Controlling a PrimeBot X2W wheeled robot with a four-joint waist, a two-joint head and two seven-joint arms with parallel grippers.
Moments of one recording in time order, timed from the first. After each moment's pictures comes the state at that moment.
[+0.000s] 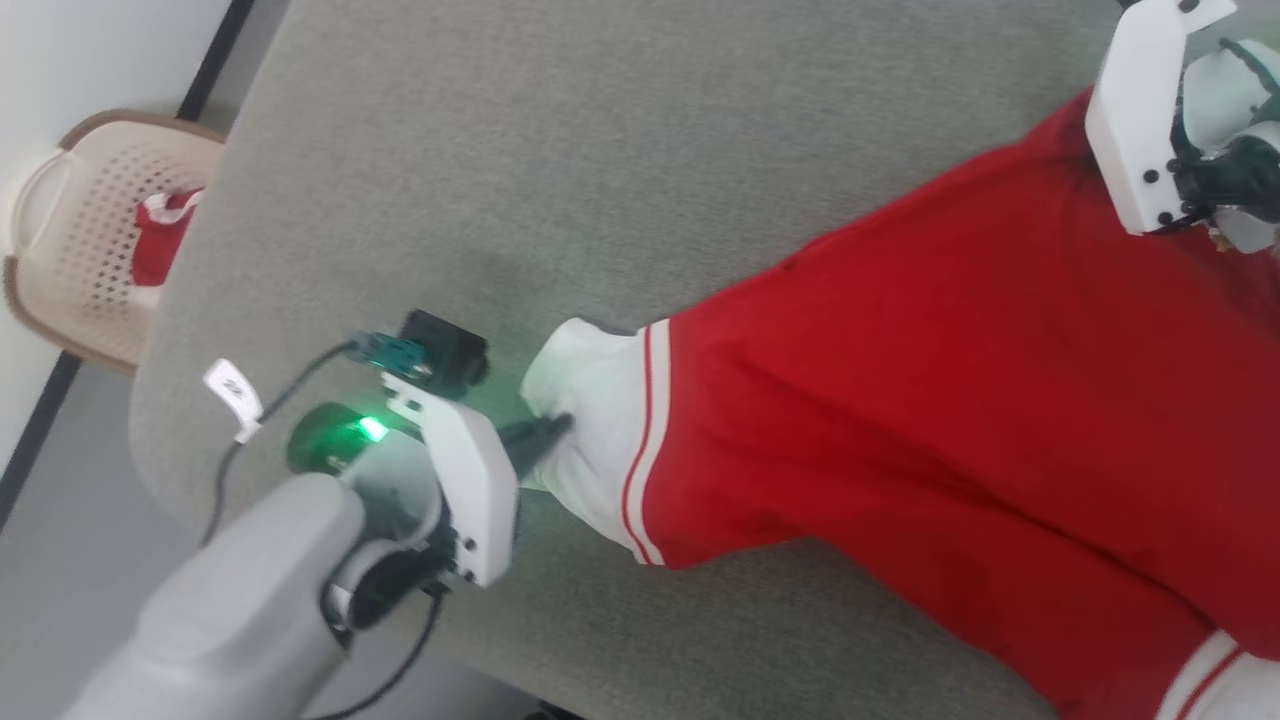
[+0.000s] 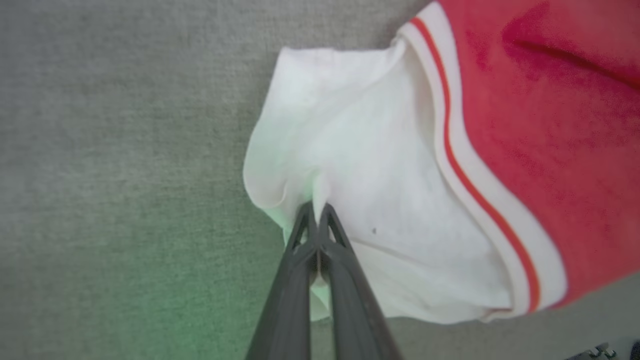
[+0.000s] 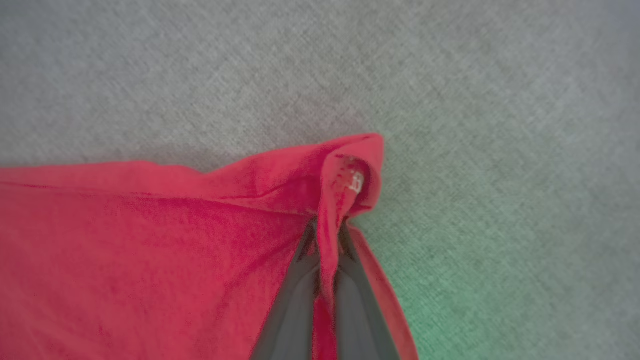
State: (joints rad) left arm -0.62 0.50 -0.78 0.25 -0.95 -0.01 0.35; right arm -1.20 -0.53 0.75 0.71 0.75 0.13 0.95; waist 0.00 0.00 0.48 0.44
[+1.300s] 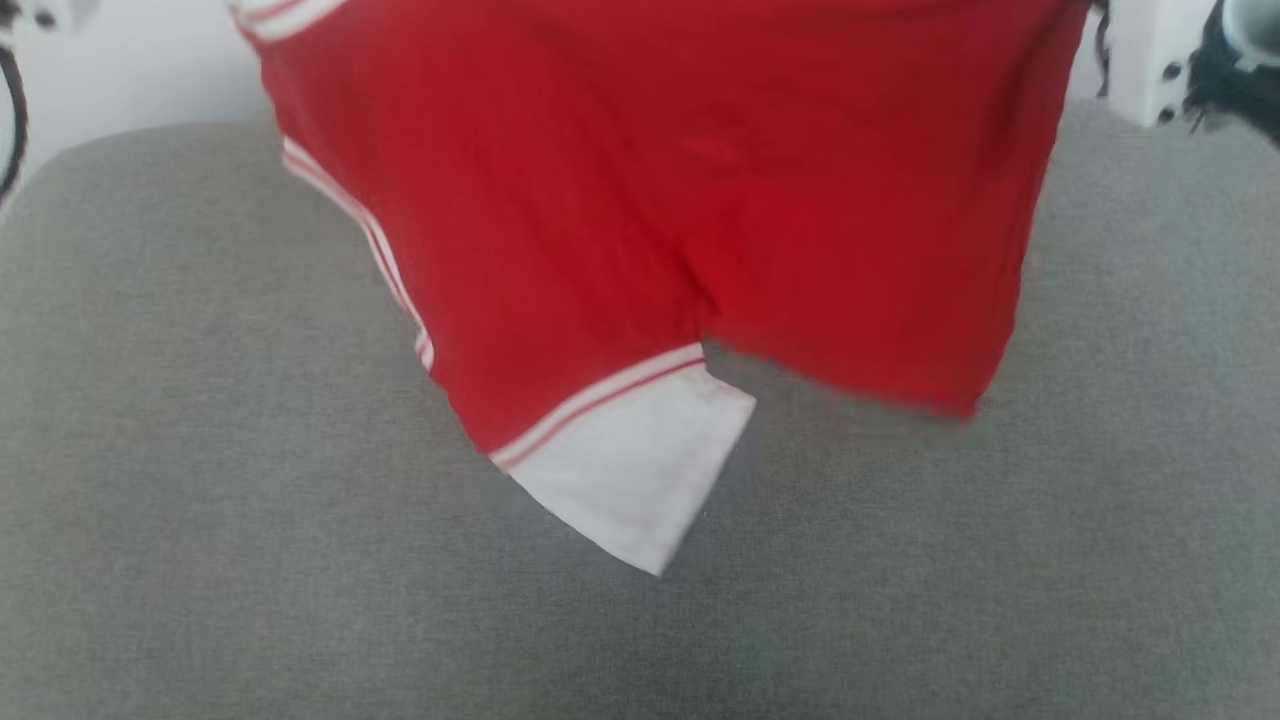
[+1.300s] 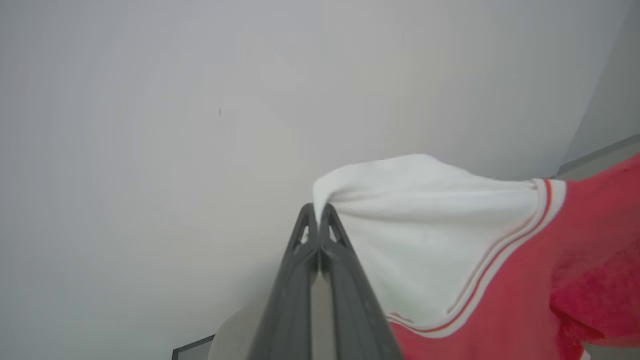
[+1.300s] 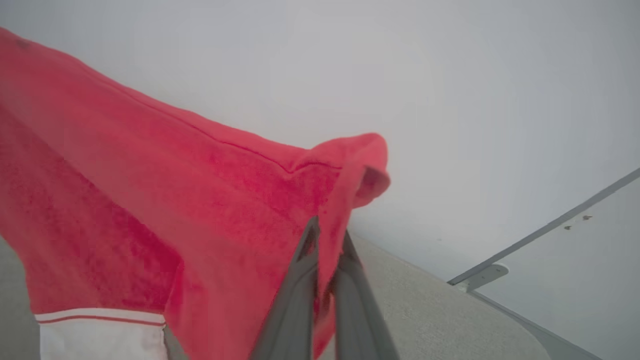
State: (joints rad) left arm -1.35 0.71 -0.65 0.49 -0.79 -0.06 0.49; right arm -1.25 -0.56 0.72 0.52 0.87 0.13 0.52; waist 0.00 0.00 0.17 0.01
